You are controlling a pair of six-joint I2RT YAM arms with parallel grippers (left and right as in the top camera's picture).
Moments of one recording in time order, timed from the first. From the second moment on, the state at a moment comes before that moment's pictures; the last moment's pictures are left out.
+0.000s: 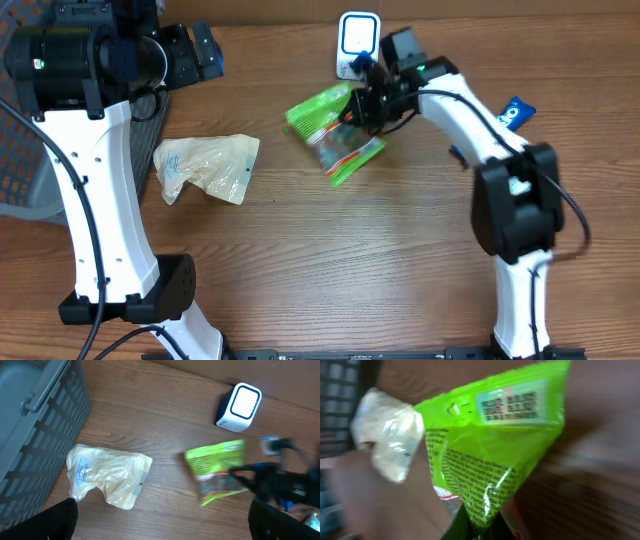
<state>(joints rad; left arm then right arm) 0.00 1.89 2.59 -1.65 0.07 -0.29 0.34 2.26 1.89 -0.77 -0.61 0.14</state>
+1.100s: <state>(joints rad) 0.00 1.89 2.59 -1.65 0.07 -0.29 0.07 1.90 1.60 -1.24 0.90 0.54</state>
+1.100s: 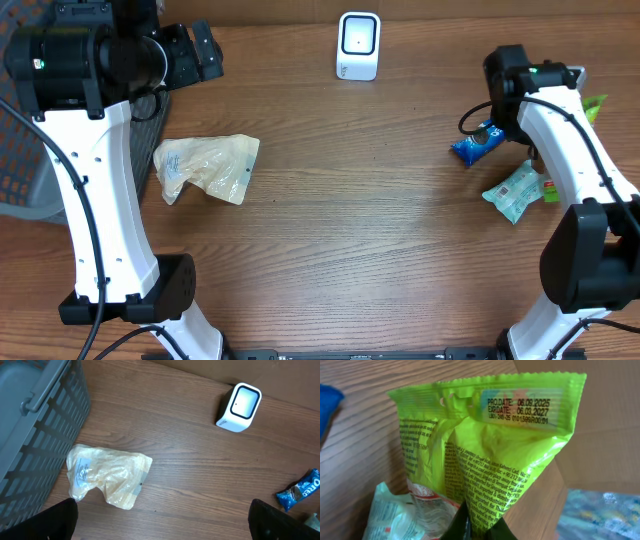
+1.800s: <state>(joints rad) 0.00 1.89 2.59 -1.65 0.07 -0.29 0.11 1.90 1.77 -0.82 -0.39 0.33</state>
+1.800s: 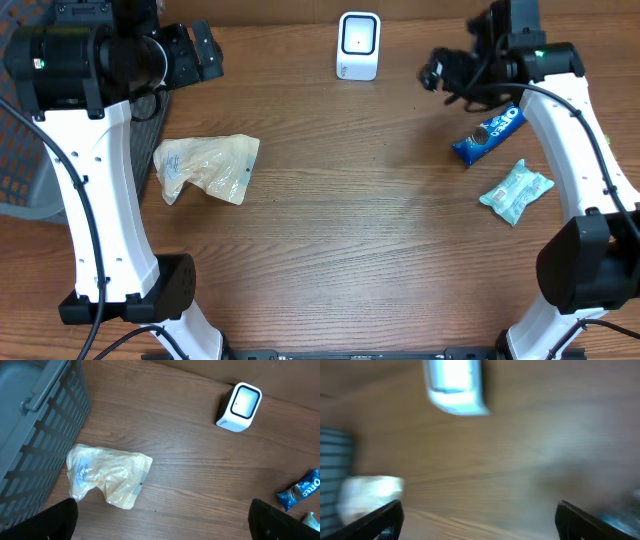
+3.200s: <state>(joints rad) 0.00 1.89 2.59 -1.65 0.07 -0.29 0.85 2.47 1.77 0.11 -0.19 0.58</state>
